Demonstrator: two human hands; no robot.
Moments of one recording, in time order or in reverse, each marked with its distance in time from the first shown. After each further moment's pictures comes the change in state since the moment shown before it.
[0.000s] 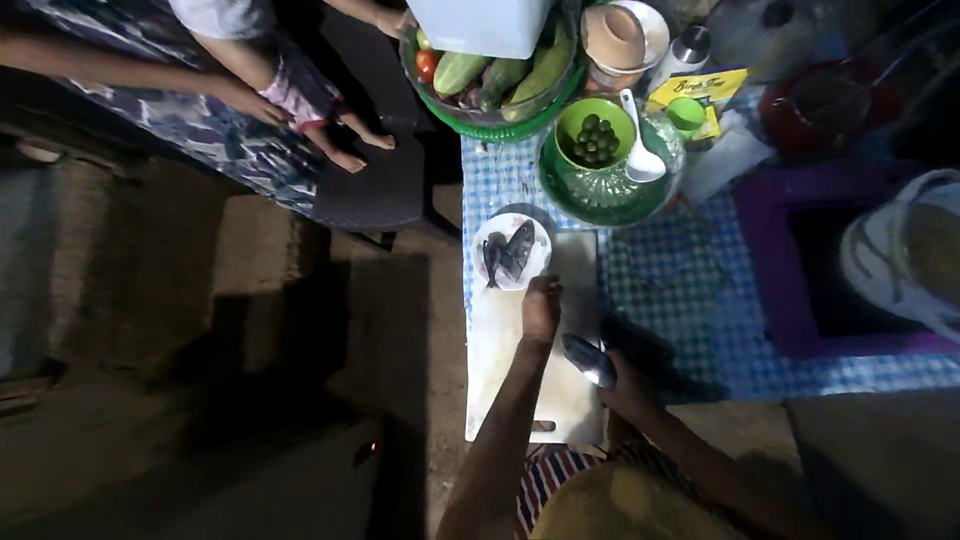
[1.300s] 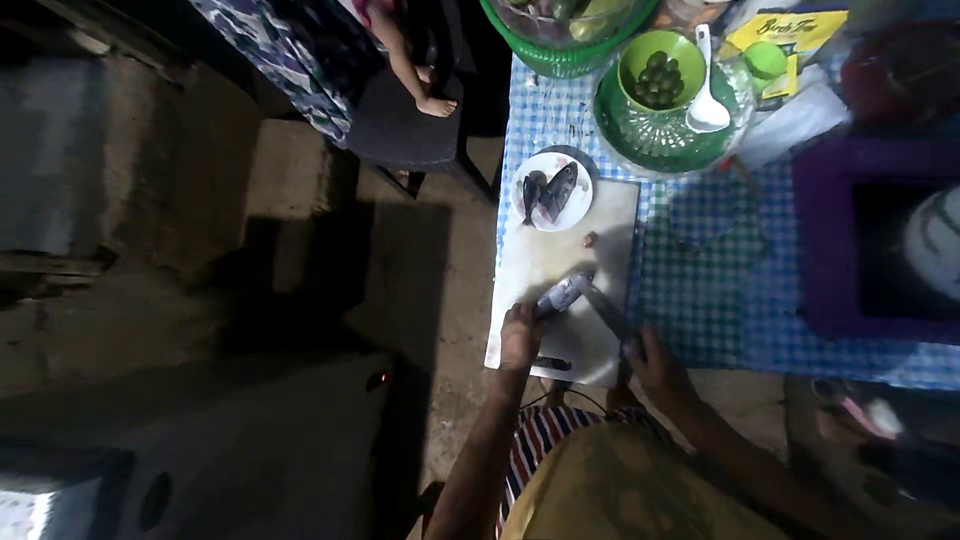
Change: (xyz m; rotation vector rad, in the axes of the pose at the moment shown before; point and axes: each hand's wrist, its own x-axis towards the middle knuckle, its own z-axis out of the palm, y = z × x) left_hand -0.143 -0.100 -0.013 0.125 0.048 -0.139; right_hand -0.058 0.011 0.022 -0.132 0.138 -0.226
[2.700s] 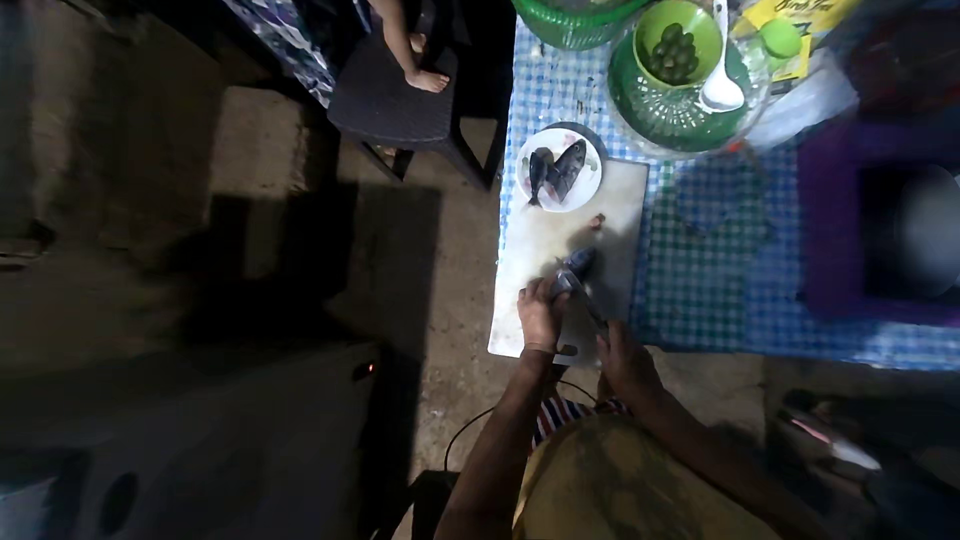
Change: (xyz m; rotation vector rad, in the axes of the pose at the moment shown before) left_hand 0.008 0.008 0.028 -0.170 0.220 0.075; right_hand -0.003 -0.038 0.060 -0.232 0.086 -0.075
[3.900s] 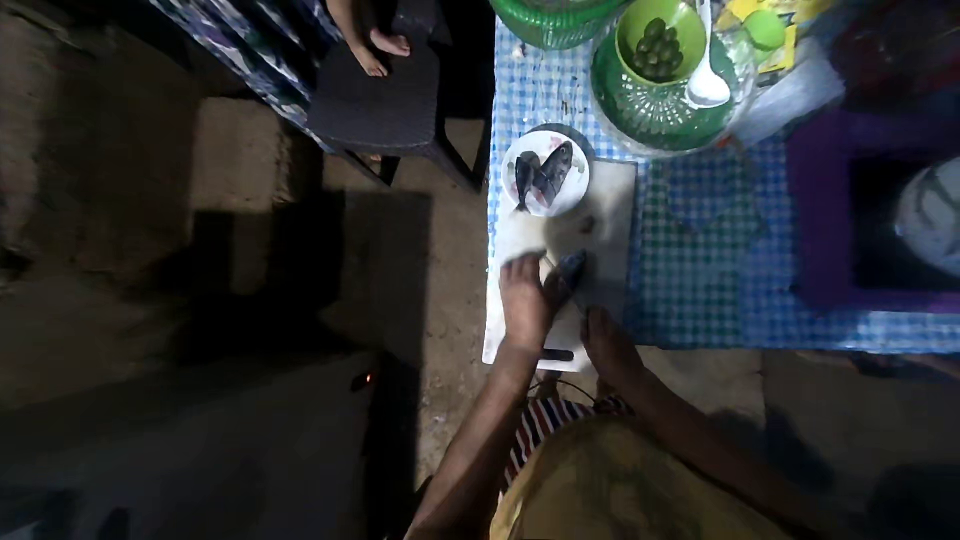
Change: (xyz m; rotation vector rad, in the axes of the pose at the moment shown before) left_hand 0.027 0.070 -0.068 0.092 -0.089 0.124; right_hand 0.042 -0.020 -0.013 0.015 -0.183 0.092
